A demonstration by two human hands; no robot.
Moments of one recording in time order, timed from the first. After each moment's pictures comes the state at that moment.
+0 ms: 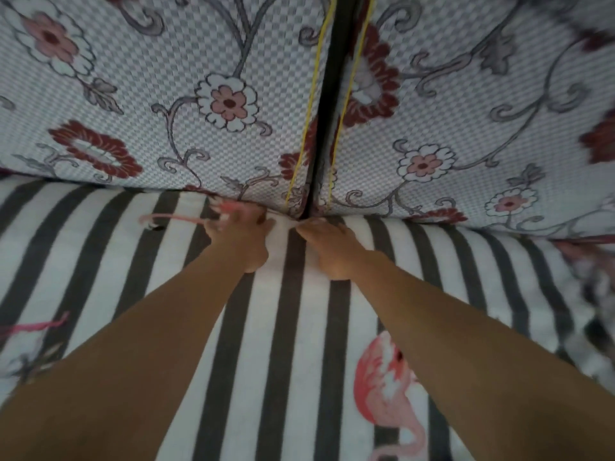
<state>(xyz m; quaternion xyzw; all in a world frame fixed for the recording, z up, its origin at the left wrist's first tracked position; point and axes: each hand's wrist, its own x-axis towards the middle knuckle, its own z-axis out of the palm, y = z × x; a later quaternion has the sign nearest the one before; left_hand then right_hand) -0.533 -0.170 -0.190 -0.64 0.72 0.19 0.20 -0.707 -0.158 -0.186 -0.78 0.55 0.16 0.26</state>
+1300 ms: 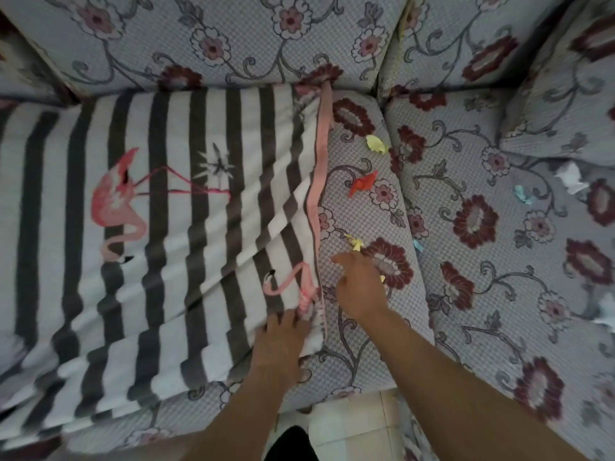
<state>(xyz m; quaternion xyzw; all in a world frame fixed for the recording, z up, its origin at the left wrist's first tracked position) -0.945 0.348 -0.142 -0.44 0.80 0.30 0.29 -1.112 0.314 -0.108 -0.54 0.78 -0.03 0.31</state>
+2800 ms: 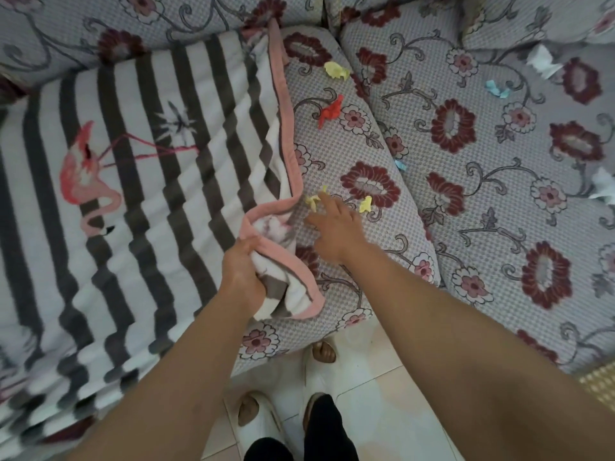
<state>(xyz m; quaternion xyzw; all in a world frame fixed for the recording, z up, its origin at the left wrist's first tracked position) -0.934 0.335 -0.103 -0.63 0.03 0.73 -0.26 -1.088 0.359 -0.140 -0.56 0.77 0.05 0.32</state>
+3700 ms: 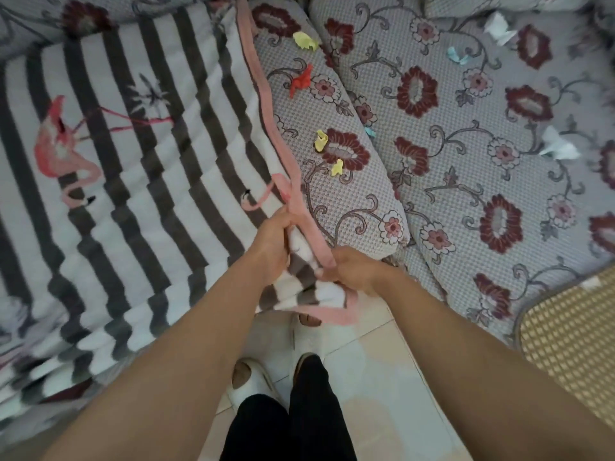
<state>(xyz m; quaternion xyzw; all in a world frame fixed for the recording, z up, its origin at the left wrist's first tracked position) -0.963 0.390 -0.082 -0.52 0.25 0.81 -0.10 -1.079 0.494 -0.101 -0.25 0.70 -0.16 0.65</state>
